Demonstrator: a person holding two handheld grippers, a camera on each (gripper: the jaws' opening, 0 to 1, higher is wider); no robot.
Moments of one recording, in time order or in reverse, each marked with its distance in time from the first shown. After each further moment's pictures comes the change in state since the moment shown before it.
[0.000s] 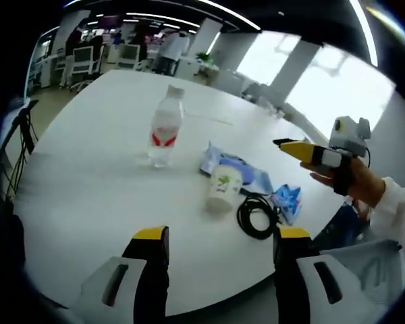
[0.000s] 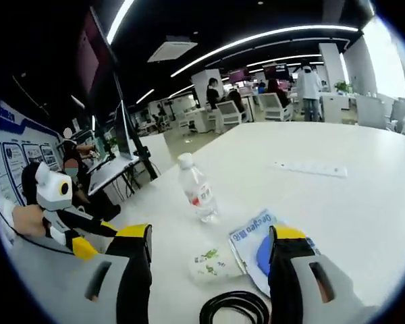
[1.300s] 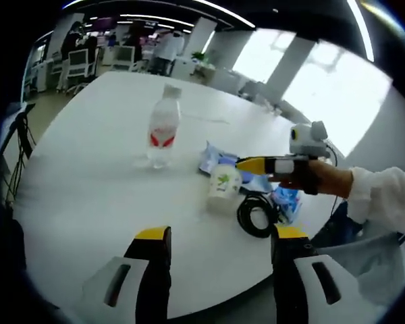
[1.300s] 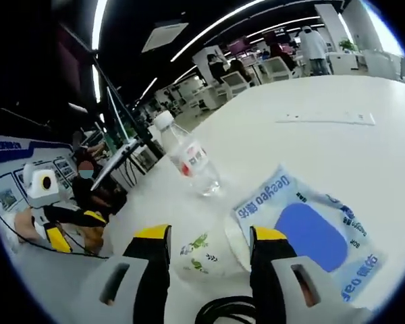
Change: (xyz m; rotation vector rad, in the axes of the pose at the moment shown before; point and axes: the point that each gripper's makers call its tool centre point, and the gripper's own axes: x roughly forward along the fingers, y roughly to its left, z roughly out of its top) left arm -0.002 -0.001 0.006 -0.022 -0.044 -0.034; right arm 0.060 -0.015 -0.058 0.227 0.146 0.134
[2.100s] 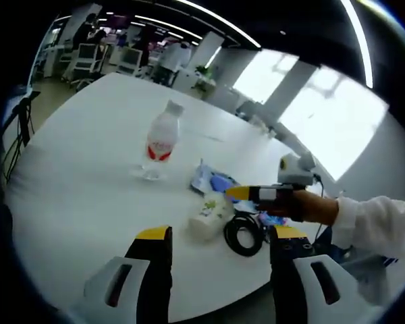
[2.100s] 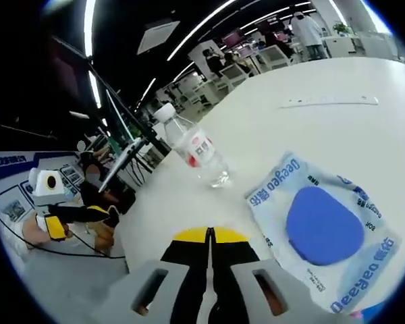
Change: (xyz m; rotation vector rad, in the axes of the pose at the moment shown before) left arm -0.005 -0.006 0.014 -0.069 -0.069 -0.037; right arm -0.001 0.014 -0.011 -0.029 0.045 0.043
